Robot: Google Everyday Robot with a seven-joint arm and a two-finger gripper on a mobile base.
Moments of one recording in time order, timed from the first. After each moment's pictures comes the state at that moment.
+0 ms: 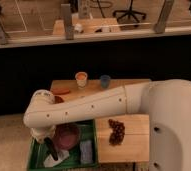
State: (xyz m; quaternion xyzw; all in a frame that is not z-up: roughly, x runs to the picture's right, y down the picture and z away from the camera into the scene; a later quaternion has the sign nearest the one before) arm -0.237 0.225 0.667 -0.07 -0.35 -0.80 0.48
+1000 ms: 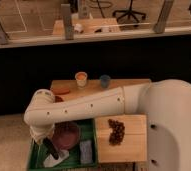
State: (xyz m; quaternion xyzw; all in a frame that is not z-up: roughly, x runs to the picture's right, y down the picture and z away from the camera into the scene) arm -0.241 0.229 0.665 -0.05 -0.37 -0.81 0.45
